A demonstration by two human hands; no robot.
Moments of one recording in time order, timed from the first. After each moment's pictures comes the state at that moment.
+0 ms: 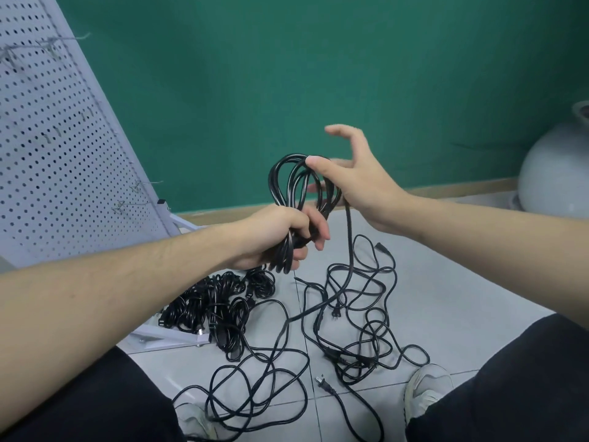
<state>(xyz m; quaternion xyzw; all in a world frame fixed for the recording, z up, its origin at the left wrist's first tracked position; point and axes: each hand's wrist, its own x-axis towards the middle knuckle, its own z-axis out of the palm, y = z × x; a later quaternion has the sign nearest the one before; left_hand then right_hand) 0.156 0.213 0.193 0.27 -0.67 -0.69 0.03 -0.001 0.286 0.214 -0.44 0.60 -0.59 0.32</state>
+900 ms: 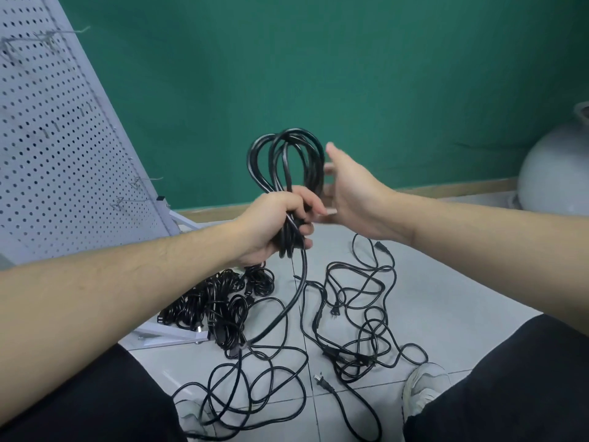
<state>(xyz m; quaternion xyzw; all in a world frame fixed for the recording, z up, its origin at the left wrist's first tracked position) 0.148 0.218 0.193 0.25 -0.59 -0.75 0.17 0.011 0.274 0.210 -0.30 0.61 -0.55 0.49</state>
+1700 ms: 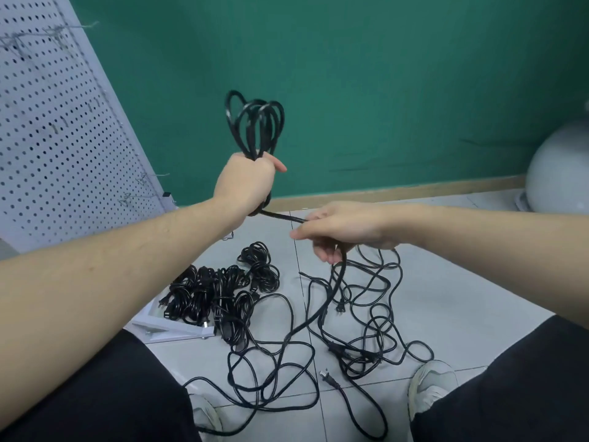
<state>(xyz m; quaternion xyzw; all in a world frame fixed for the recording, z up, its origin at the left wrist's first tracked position) 0.153 0.177 0.216 0.48 -0.72 -0.39 0.31 0.028 0.291 0.201 -0.52 0.67 -0.24 0.47</state>
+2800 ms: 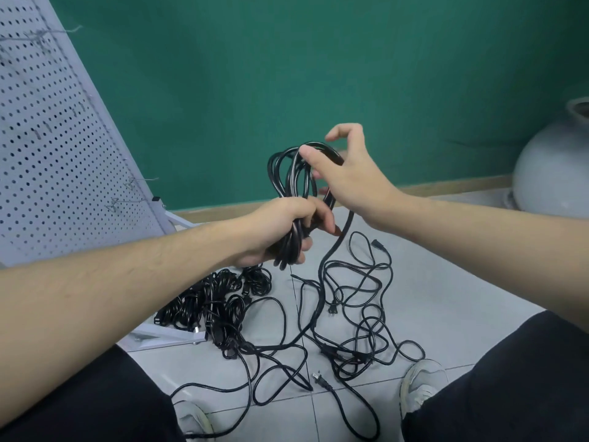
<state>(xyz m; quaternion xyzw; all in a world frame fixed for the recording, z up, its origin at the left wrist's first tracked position) 0.150 0.225 0.199 0.26 -0.69 -0.67 0.06 0.007 0.287 0.215 -0.47 0.67 -0.54 0.19</state>
